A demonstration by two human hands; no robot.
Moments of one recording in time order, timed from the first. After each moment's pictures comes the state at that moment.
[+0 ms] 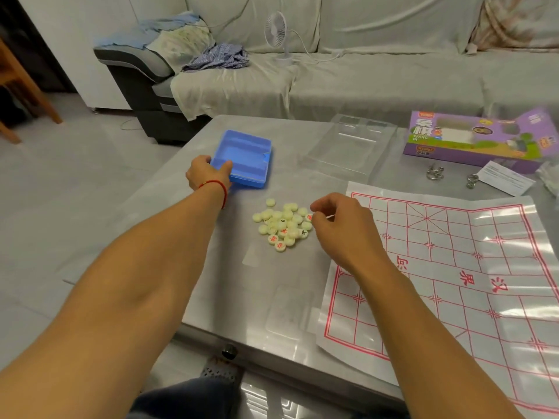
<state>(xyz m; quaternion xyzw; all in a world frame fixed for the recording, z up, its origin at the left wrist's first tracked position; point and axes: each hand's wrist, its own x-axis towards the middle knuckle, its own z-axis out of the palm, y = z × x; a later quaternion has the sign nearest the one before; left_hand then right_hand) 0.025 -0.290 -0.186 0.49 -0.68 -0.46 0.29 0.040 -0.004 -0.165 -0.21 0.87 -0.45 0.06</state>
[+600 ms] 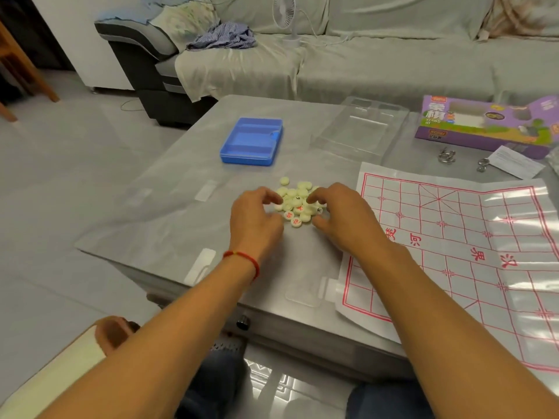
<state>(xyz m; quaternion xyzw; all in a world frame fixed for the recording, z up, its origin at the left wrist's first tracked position) 0.143 -0.158 -0.197 0.29 -0.86 -0.36 0.21 0.045 -0.022 -0.190 -0.35 0.91 -0.24 0.04</state>
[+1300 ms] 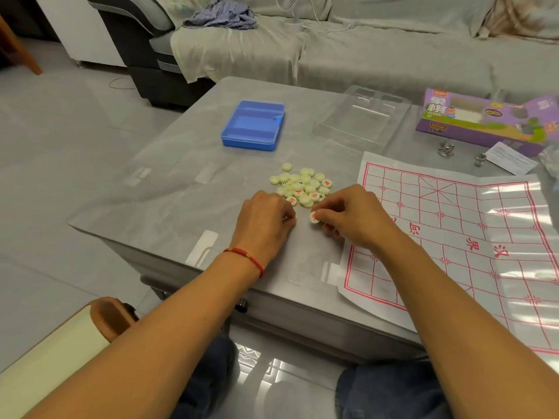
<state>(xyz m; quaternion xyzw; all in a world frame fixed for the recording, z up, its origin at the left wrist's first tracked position) 0.160 -0.153 -0.206 0.16 -0.96 -0.16 0.14 0.062 -0.006 -0.183 -0.27 0.88 -0.36 0.17</state>
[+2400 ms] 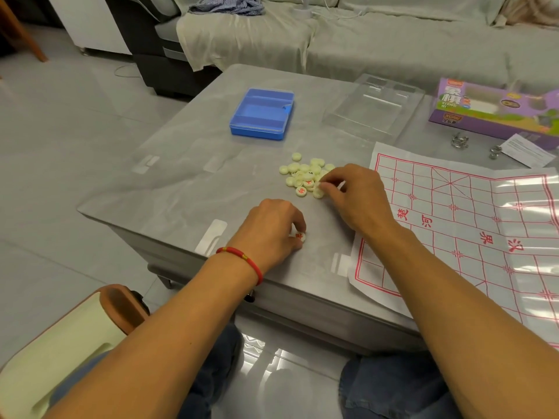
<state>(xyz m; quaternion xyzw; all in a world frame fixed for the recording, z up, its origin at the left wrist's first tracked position) 0.190 -0.147 -0.185 0.13 -0.98 -0.18 -0.01 0.050 -0.029 -0.203 -0.32 0.89 -0.32 -0.02</state>
